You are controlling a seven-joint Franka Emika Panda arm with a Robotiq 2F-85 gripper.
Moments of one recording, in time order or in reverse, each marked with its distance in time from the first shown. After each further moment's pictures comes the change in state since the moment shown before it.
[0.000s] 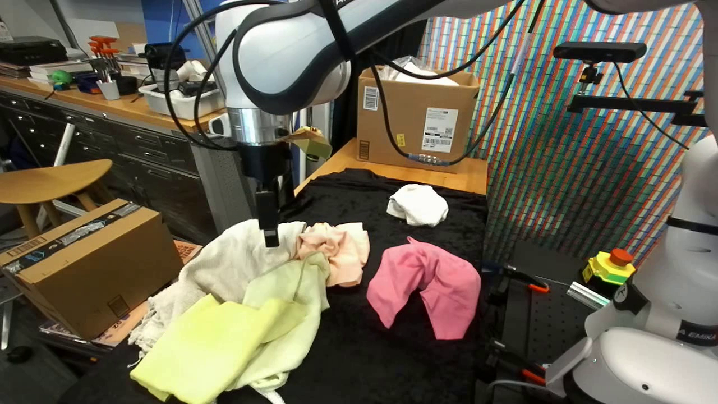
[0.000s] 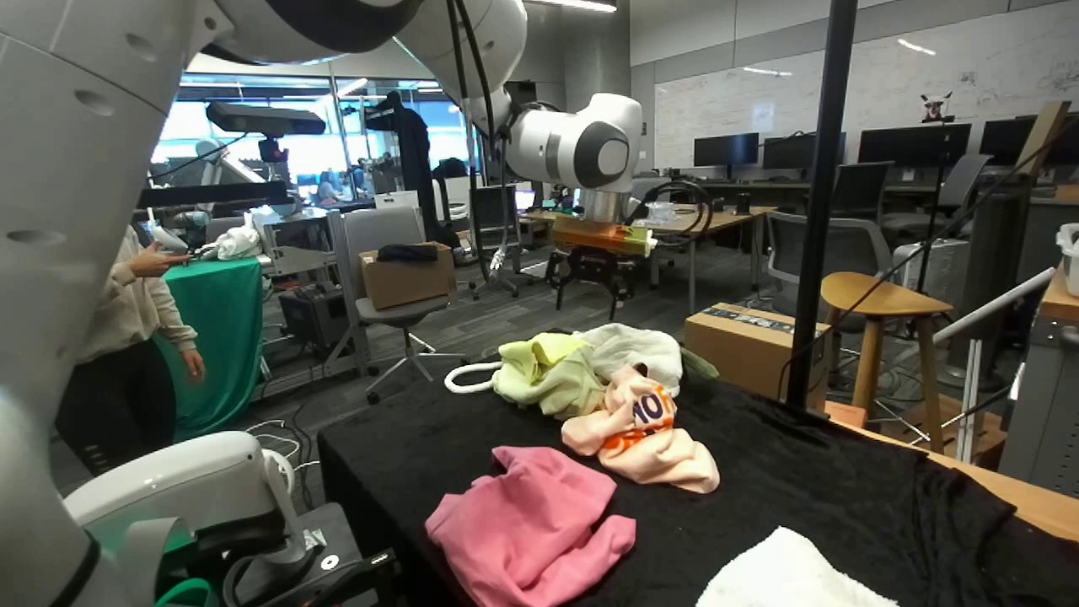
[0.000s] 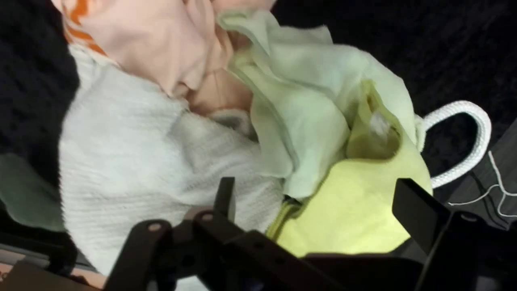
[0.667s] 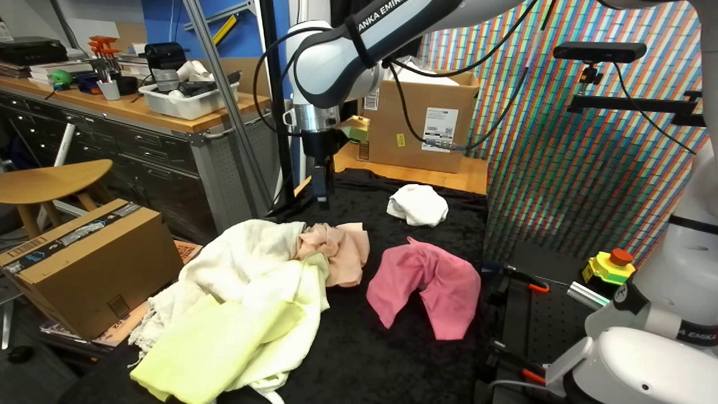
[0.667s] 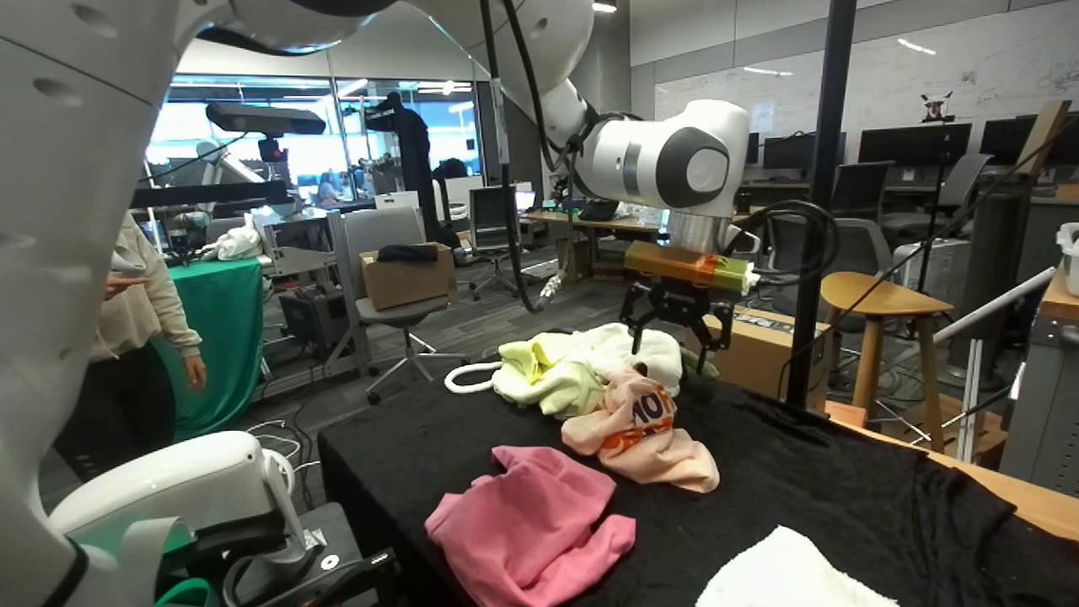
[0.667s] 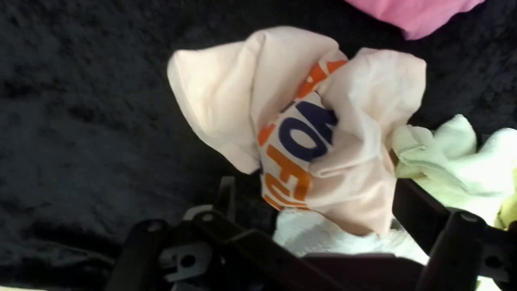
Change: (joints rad) arm -0.146 -0.014 -0.114 -0.073 -0.020 -0.025 0.026
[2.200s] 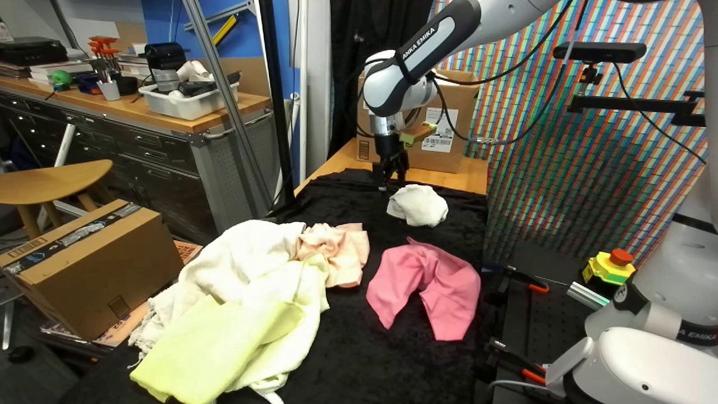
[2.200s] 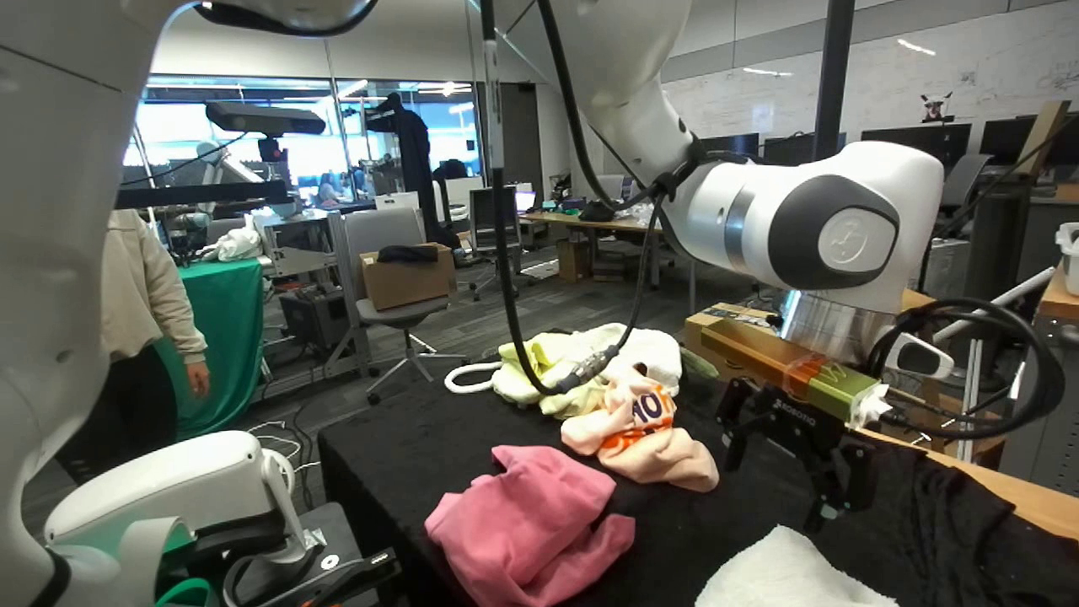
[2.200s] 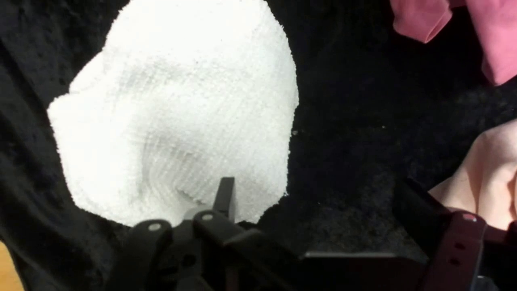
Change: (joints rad) arm -0.178 -0.025 -0.164 -0.183 0.007 0.036 0.235
